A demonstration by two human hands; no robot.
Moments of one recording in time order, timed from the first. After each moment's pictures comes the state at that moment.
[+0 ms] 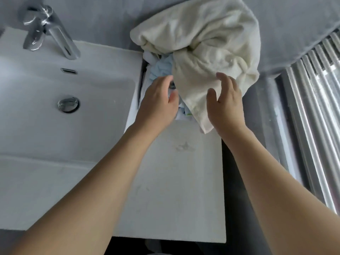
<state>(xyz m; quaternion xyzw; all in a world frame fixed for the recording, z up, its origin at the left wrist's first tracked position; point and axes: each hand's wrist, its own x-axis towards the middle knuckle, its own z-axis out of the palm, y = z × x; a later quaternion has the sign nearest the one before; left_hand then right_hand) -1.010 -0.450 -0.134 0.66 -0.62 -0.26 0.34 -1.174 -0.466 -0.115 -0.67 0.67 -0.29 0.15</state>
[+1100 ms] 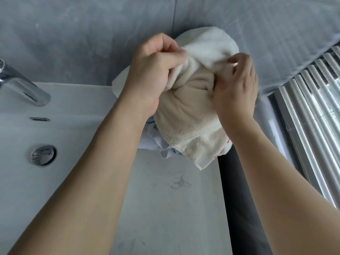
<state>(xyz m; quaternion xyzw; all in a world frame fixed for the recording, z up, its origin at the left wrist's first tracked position) -1.025 -0.593 -0.042 0.46 -0.45 -0.53 0.56 -1.196 -0.603 -0.095 -0.61 0.70 -0.38 -0.01</state>
